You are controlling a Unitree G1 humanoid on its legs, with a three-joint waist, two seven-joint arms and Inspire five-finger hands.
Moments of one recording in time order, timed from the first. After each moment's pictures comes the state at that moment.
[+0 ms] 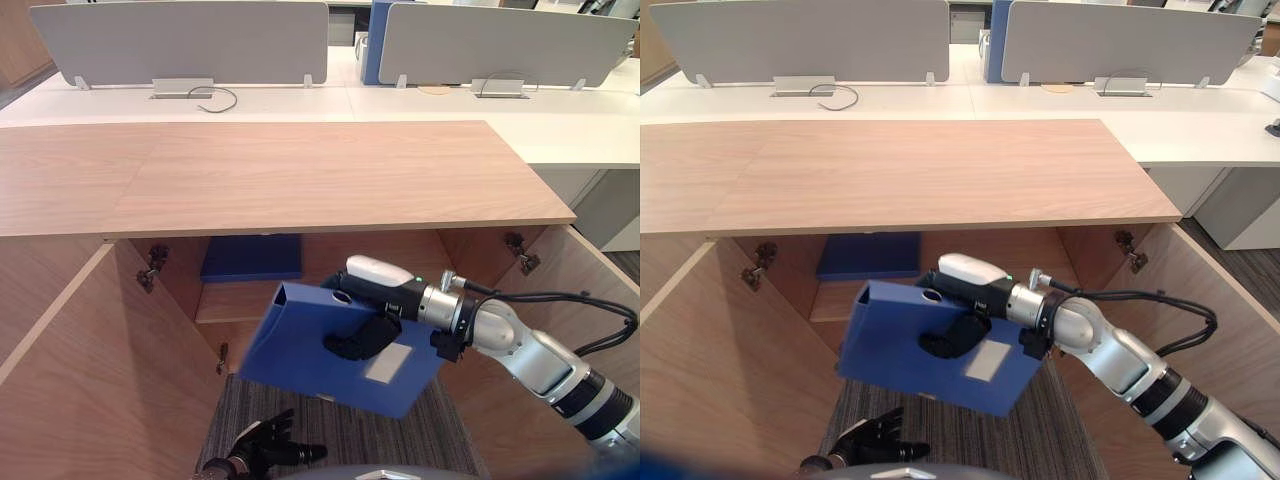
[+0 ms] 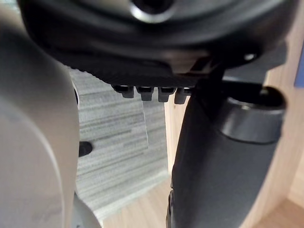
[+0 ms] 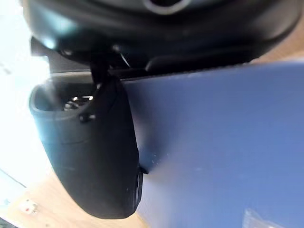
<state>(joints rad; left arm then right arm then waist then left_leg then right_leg) 0.14 0.23 -0.16 0.97 -0.20 -0.07 -0.30 -0.29 -0.79 0.61 -0.14 -0.11 -0.22 0.35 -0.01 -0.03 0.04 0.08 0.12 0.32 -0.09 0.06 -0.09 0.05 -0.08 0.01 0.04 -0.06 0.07</state>
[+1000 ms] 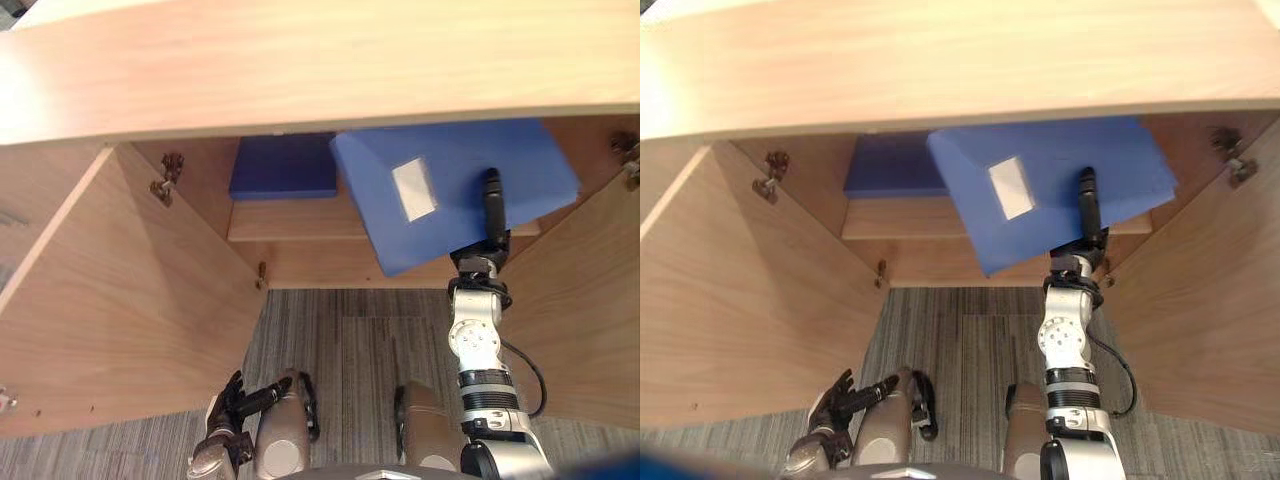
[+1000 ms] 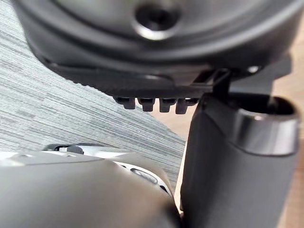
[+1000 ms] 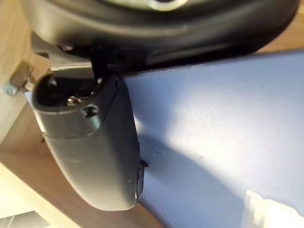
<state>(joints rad) 0.13 0.04 0.22 0.76 -0.17 -0.09 -0.03 -0.36 -0.04 -0.17 0.18 1.14 -0.30 -0.17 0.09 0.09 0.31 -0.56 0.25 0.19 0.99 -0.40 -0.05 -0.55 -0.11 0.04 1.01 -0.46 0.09</state>
